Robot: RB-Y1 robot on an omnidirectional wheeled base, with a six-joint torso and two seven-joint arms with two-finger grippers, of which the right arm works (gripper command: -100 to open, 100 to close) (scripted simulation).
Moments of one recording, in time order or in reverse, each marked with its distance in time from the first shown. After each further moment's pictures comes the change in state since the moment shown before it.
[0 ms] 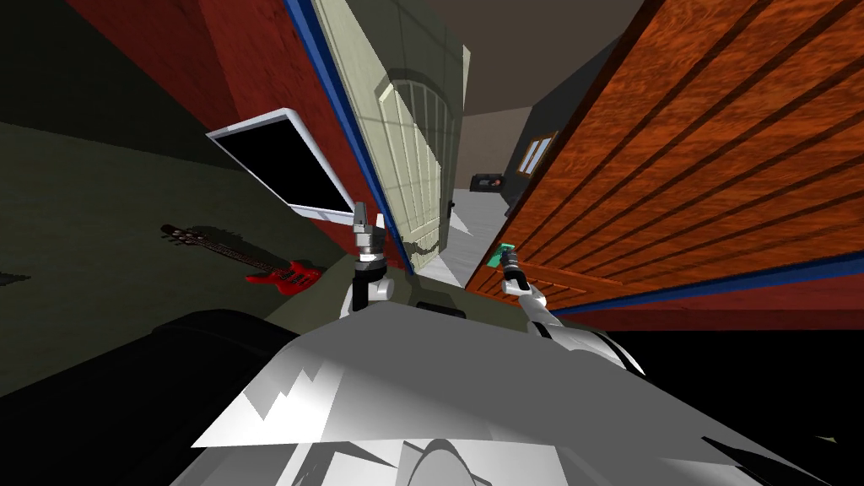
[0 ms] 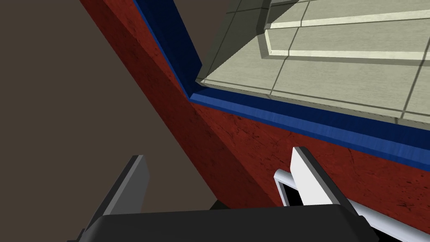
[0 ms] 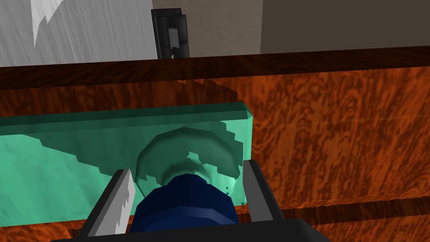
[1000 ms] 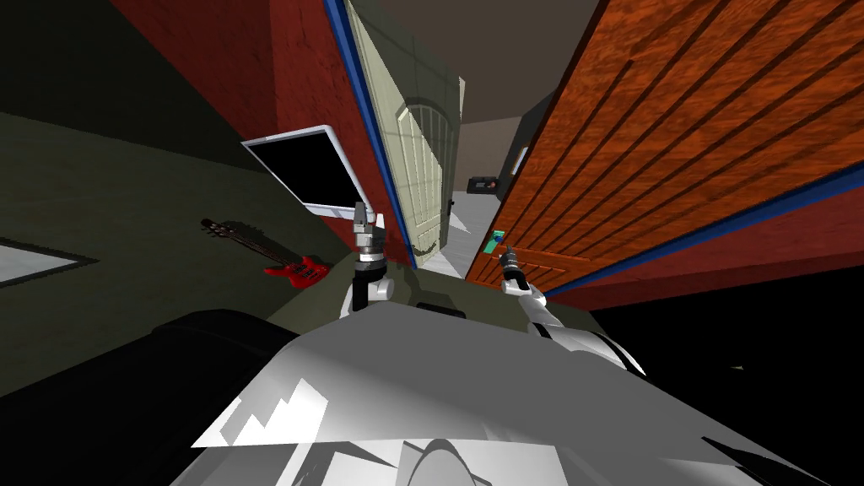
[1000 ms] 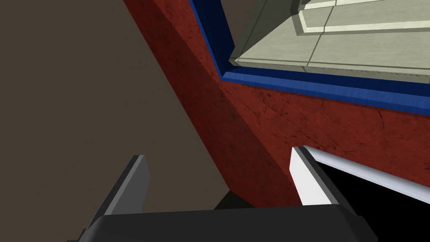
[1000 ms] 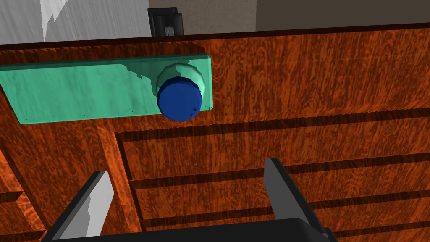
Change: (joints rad) arm 0.005 -0.004 0.018 -0.012 0.005 0.010 -0.013
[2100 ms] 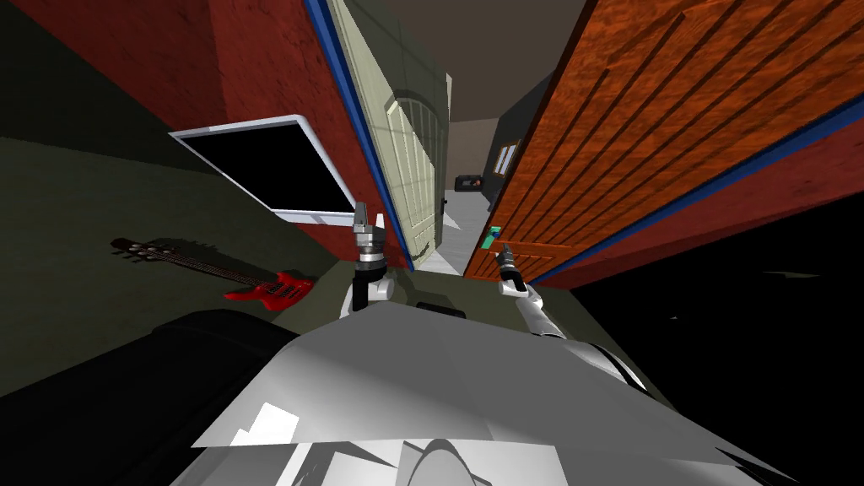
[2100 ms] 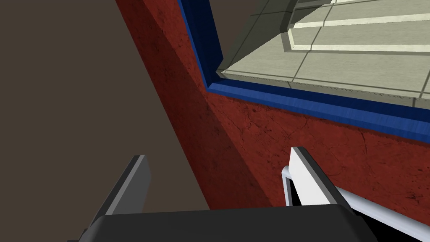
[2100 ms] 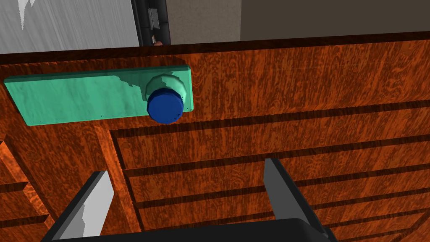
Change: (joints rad) arm 0.089 0.033 0.006 -0.188 0.014 0.018 0.025
